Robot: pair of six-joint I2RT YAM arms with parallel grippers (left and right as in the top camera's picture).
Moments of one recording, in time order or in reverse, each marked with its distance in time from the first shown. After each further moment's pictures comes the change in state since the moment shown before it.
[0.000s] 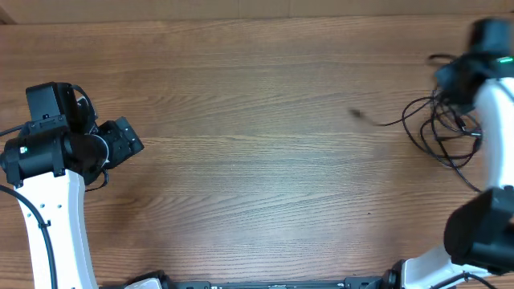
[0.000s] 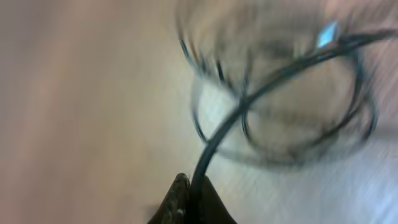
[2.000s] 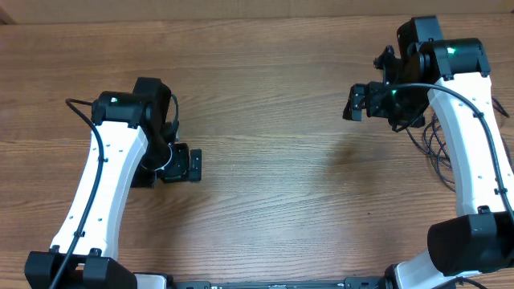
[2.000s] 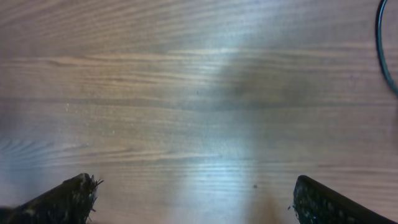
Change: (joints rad) left arm -0.375 0.241 0.002 -0.283 -0.024 0.162; right arm 0.363 -0.029 0.076 -0.493 -0.331 -0.693
